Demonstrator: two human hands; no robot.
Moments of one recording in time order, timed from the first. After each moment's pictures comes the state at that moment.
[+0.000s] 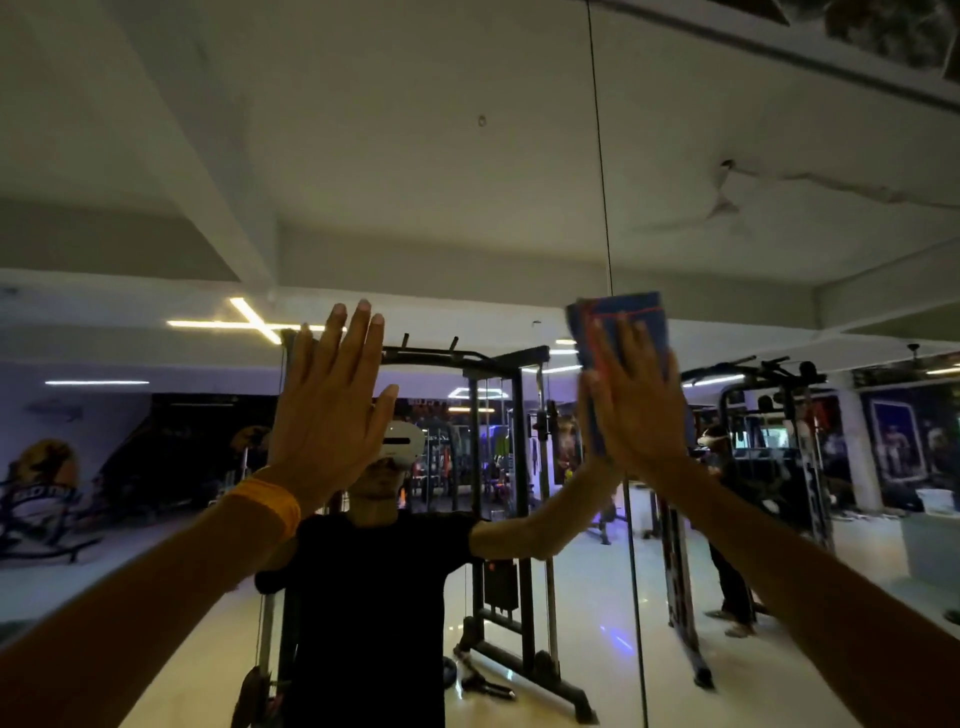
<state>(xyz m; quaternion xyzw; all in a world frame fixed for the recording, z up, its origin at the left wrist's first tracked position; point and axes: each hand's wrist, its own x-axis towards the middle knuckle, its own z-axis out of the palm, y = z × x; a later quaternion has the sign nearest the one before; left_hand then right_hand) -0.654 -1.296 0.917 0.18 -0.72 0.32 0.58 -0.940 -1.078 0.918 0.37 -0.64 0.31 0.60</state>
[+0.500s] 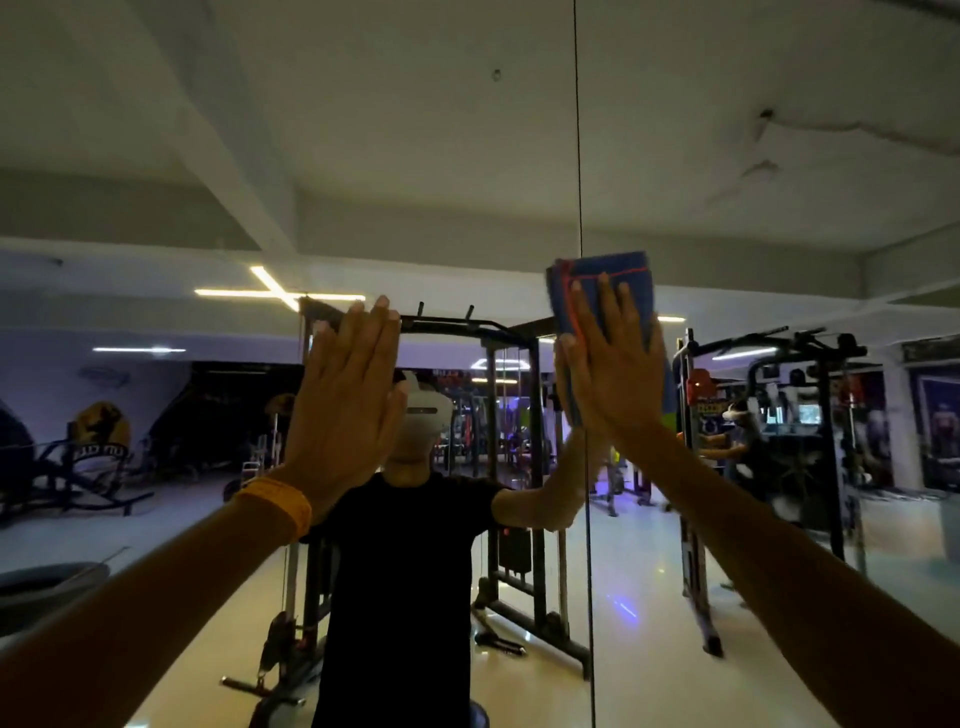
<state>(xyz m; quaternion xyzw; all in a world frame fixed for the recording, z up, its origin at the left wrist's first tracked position) -0.702 -1.255 0.871 0.15 -0.73 0.30 0.59 -0.959 -1.072 0.909 0.38 -0.64 0.33 0.58</state>
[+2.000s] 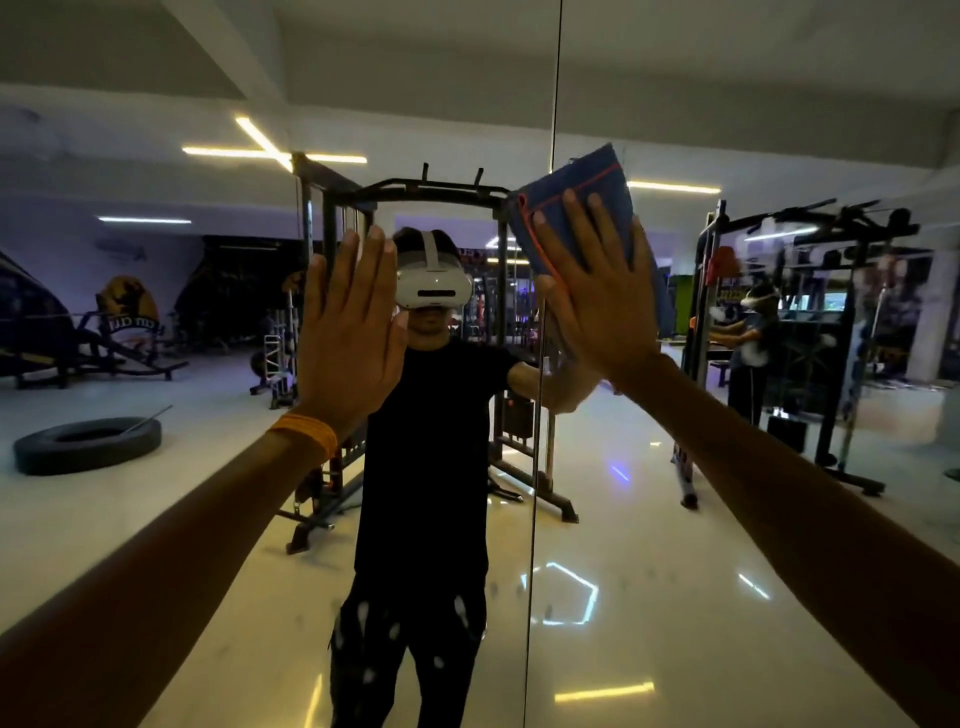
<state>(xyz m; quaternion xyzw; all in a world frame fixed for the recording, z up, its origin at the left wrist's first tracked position) -0.754 -1.220 0.765 0.16 -0.74 0.26 0.60 -0.985 -1.044 0.813 0.46 -0.60 0.25 0.61</state>
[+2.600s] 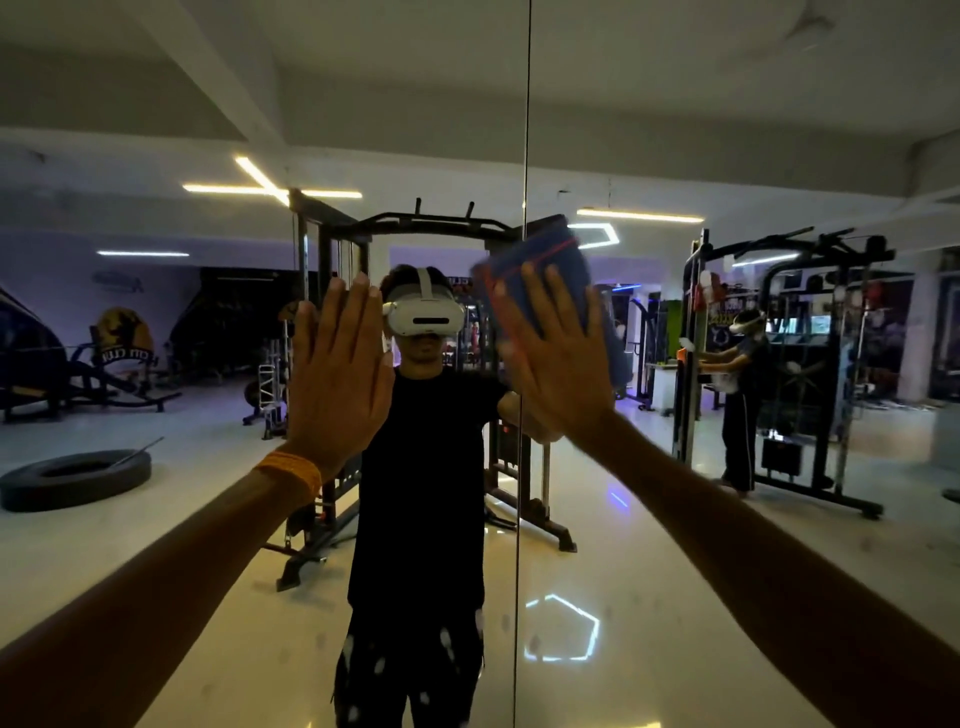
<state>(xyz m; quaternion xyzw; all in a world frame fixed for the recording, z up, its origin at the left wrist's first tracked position) -0.754 -1.213 0.760 0.16 -0.74 0.25 0.61 -0.972 -1.051 0.782 0.47 -0.60 0.24 0.60</state>
